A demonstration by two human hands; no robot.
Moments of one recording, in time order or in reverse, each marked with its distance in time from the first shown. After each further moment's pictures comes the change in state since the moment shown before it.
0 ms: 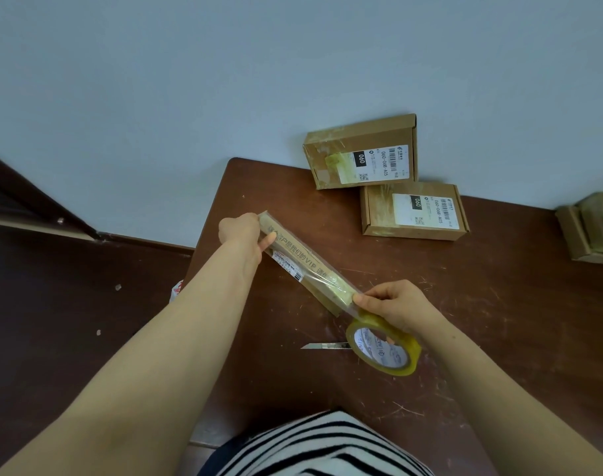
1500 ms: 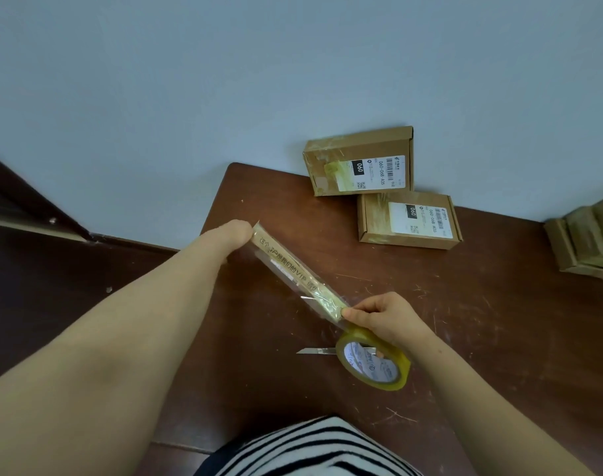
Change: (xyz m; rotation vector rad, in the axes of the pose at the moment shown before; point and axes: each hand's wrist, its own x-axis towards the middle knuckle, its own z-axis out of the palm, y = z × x) left_hand 0.018 0.018 -0.016 1.043 -0.154 0.038; right_hand -0.005 -0.001 0.014 -0.094 -0.019 -0.023
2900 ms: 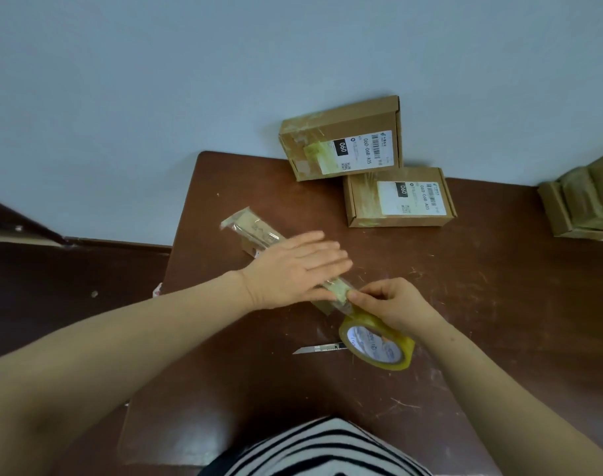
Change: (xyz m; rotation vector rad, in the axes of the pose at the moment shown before) left_hand -0.011 -0.010 0.075 0.845 0.336 1.955; right_hand 0.018 0.016 -0.013 0.101 0.062 -0.066
